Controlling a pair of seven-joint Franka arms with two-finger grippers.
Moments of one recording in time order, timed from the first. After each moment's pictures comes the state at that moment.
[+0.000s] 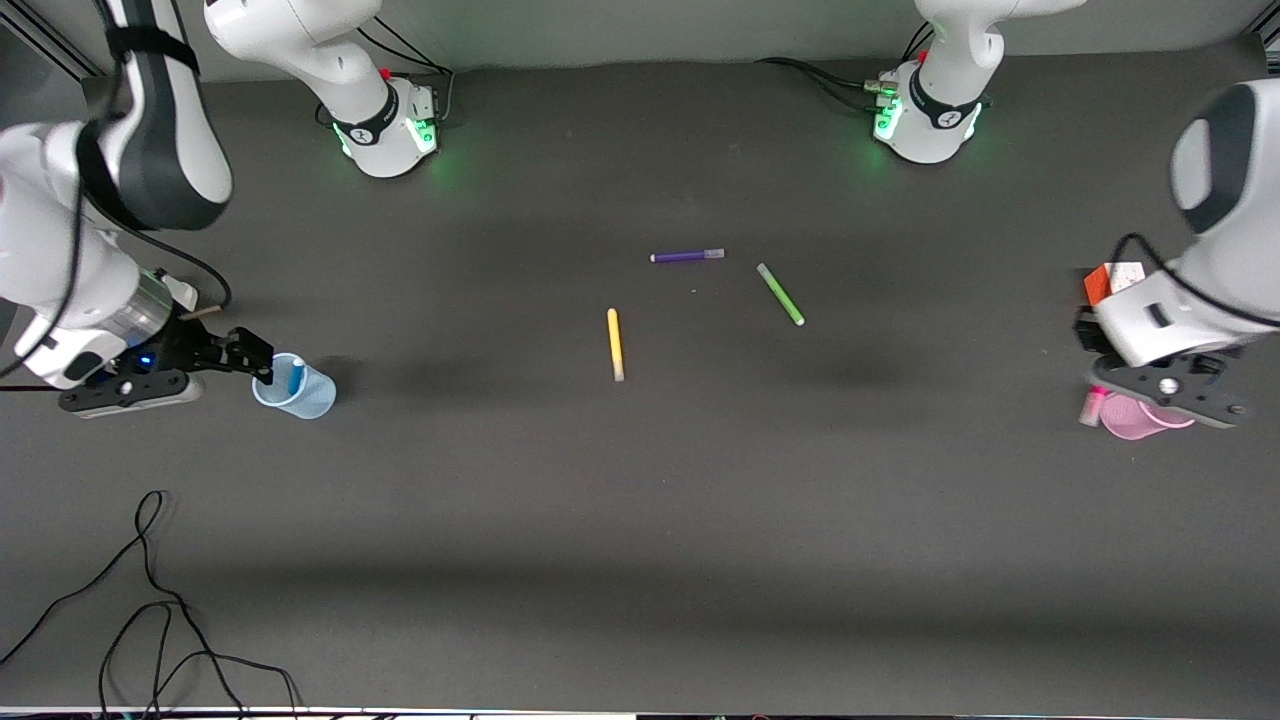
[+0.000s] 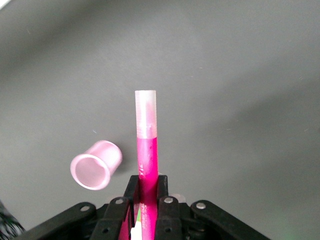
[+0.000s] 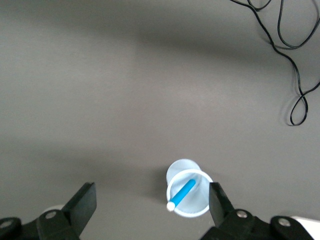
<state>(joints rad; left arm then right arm) 0.10 0.13 -0.14 -1.69 0.19 1.79 0.45 0.42 0.04 -0.40 -1.92 -0.02 2.04 -0.14</state>
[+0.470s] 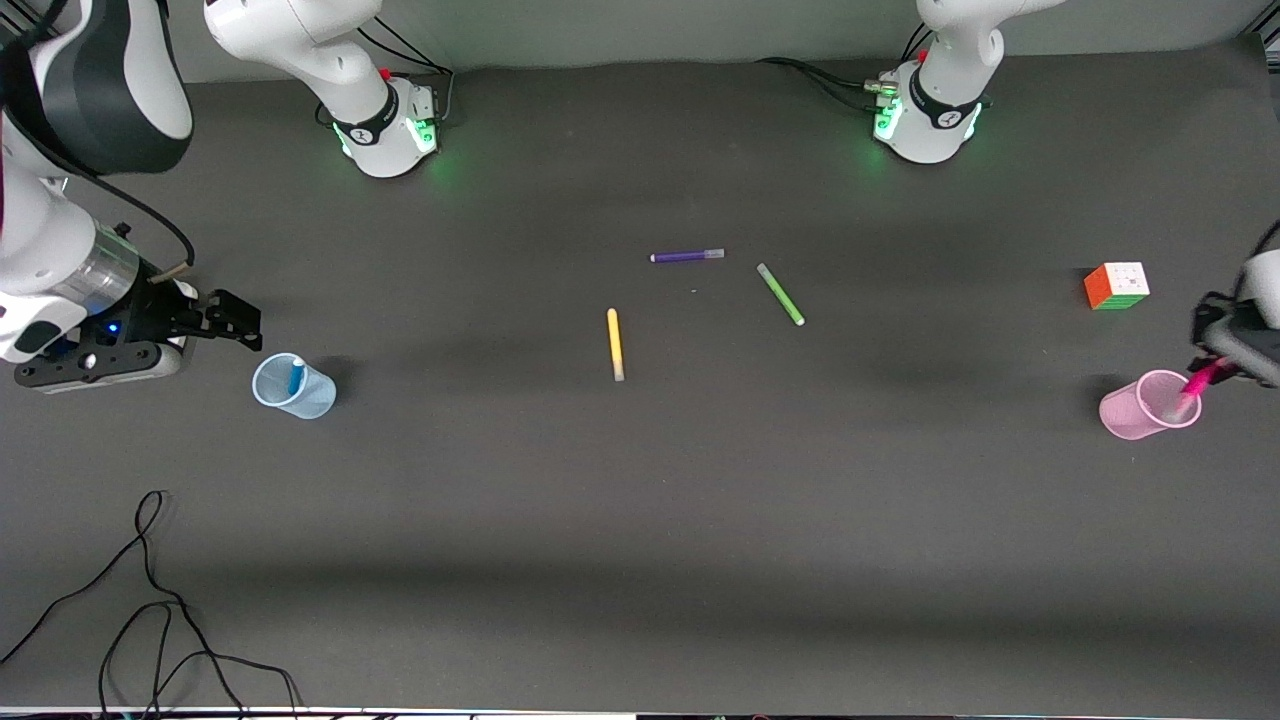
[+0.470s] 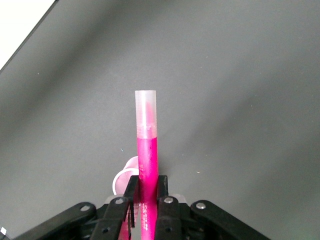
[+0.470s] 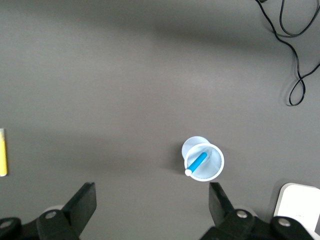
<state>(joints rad) 0.34 0.11 -0.14 -1.71 -0.01 1.89 1.01 0.38 0.04 -0.30 -1.72 -0.02 1.77 -0.06</state>
